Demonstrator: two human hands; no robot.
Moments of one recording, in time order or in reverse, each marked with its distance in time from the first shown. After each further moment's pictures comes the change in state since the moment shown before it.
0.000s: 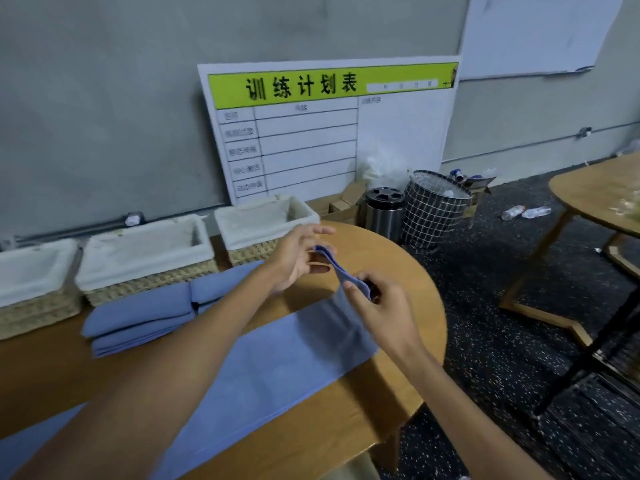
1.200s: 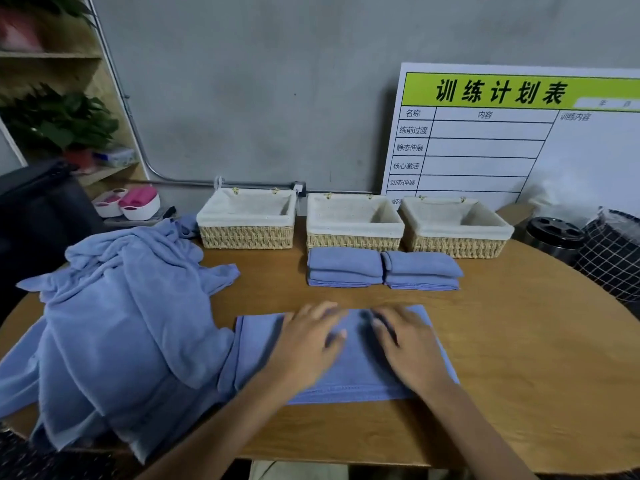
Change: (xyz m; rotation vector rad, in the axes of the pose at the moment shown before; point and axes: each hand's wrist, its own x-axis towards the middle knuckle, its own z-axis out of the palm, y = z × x) left_hand -0.314 -0.076 -0.149 1.364 0.502 -0.028; right_hand -0.083 -0.049 0.213 -0.472 -0.487 -0.301
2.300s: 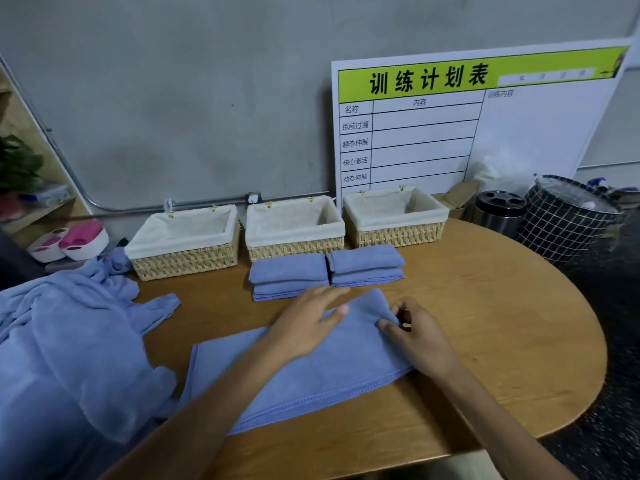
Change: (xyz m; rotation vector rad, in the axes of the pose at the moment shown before) left_hand 0.085 0.061 0.008 -0.216 -0.168 0.160; right_hand -0.017 0.070 -0.060 0.501 0.039 0.344
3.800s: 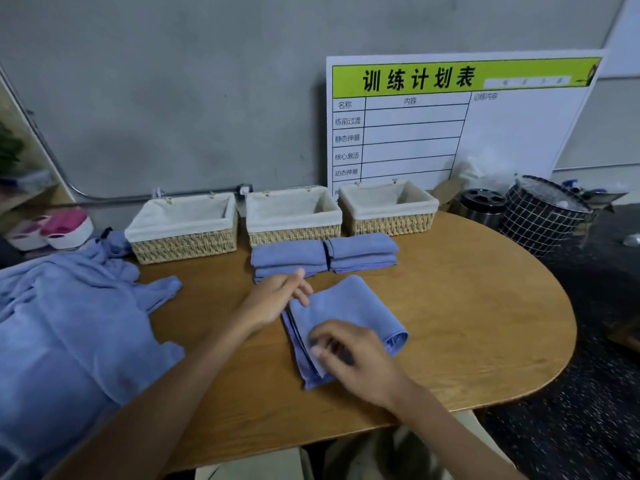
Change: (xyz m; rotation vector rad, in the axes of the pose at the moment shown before) left_hand -0.024 -0.041 -0.028 -0.398 0.020 -0.244; right_hand -0.066 -0.054 0.065 -0.064 -0.202 -0.502
